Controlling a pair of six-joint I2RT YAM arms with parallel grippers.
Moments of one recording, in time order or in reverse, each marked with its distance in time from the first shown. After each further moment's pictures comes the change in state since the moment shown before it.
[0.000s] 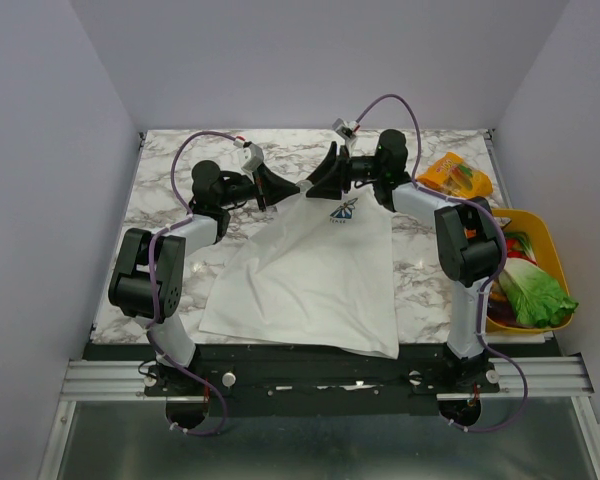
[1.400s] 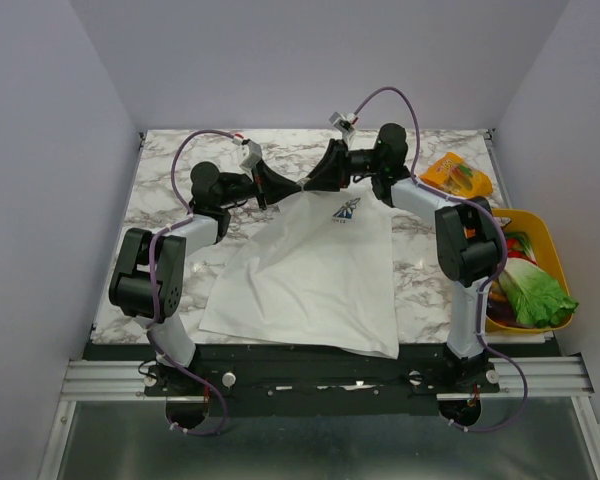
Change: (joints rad) left arm -0.006 0.002 0.000 0.080 0.007 -0.111; right arm 0.009 0.004 0.063 0.016 -0.030 0.092
